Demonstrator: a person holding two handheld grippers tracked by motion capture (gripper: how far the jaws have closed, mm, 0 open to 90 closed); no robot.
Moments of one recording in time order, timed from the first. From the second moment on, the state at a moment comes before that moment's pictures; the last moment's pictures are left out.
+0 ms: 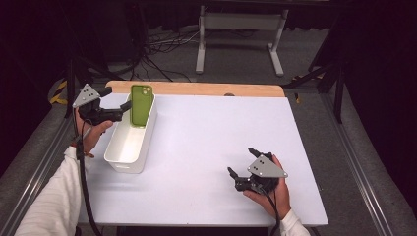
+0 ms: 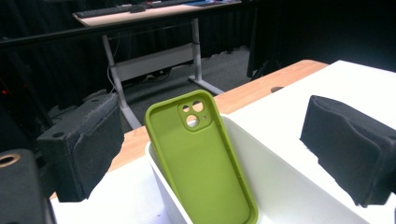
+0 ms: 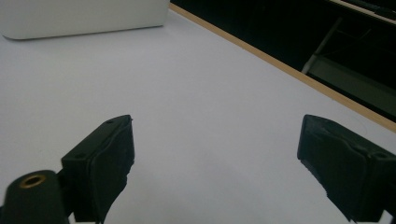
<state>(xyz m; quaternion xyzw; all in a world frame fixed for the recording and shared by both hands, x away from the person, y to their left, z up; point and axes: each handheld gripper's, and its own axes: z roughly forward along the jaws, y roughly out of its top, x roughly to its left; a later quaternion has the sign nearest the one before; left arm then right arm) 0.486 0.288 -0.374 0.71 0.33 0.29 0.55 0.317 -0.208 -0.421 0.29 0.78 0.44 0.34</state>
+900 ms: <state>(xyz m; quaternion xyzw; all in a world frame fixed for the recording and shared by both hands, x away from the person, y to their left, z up) 0.439 0.284 -0.365 0.71 0.28 0.28 0.58 0.318 -0.204 -0.420 0.28 0.78 0.44 0.35</state>
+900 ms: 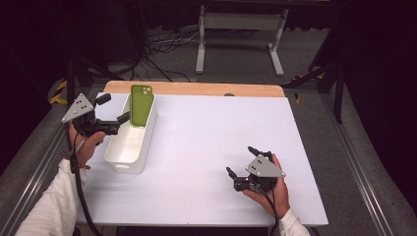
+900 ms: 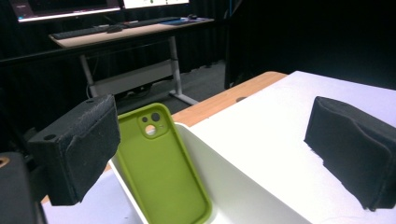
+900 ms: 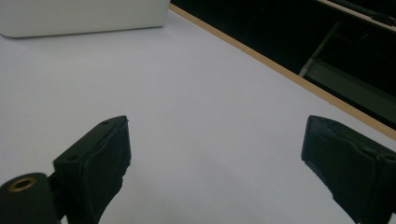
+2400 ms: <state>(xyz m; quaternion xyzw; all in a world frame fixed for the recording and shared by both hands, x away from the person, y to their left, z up) 0.360 0.252 -0.362 0.72 0.20 0.27 0.61 0.312 -0.202 -0.417 0.27 0.78 0.44 0.35</state>
